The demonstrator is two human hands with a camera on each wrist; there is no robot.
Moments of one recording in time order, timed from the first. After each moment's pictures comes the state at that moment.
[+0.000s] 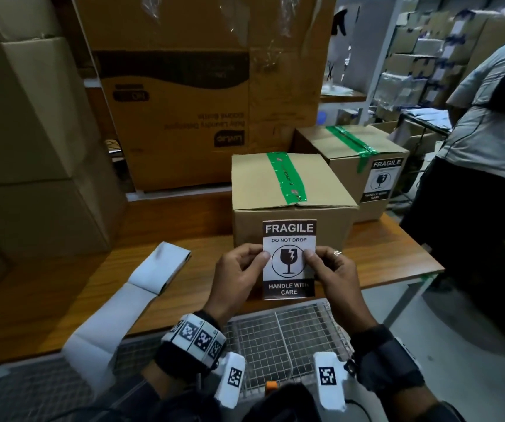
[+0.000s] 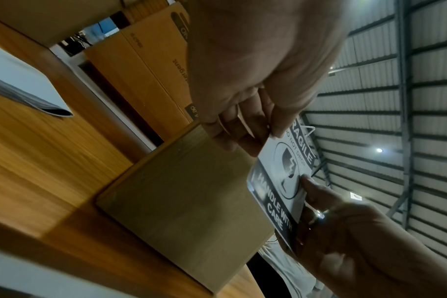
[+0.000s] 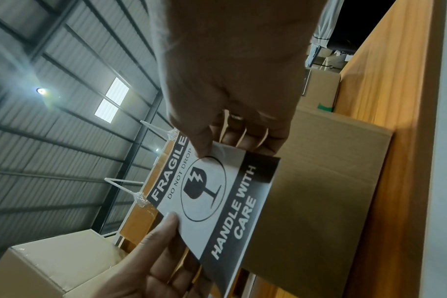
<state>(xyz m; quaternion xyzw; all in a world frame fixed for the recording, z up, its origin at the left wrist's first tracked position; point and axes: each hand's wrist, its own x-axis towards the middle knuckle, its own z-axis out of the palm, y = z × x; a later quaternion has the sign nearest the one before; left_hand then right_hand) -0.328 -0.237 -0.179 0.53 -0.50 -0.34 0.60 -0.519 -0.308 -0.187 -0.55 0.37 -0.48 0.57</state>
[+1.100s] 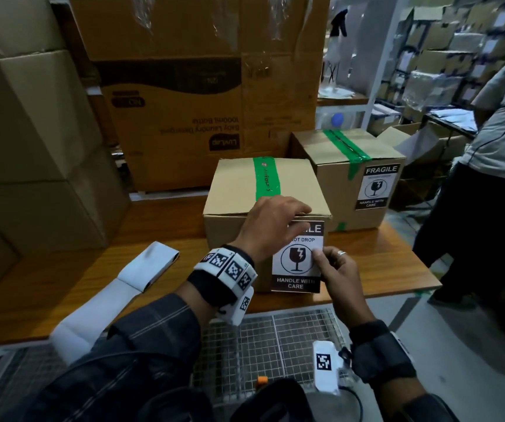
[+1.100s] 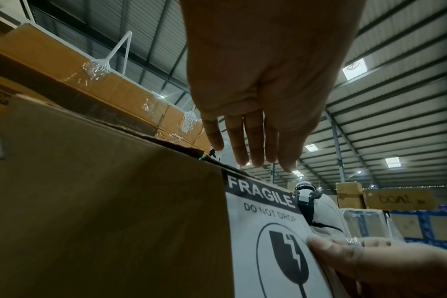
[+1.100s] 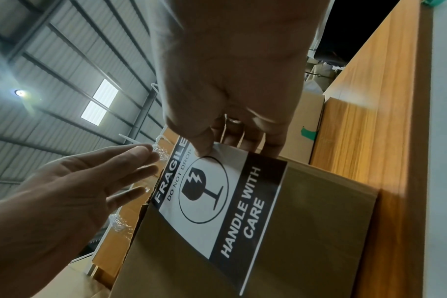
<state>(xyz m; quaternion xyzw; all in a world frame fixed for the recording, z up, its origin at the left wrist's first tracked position) -0.409 -0.346 -0.091 0.61 -0.73 0.07 0.28 -0.580 -0.373 -0.192 -0.55 0.37 -0.46 0.60</state>
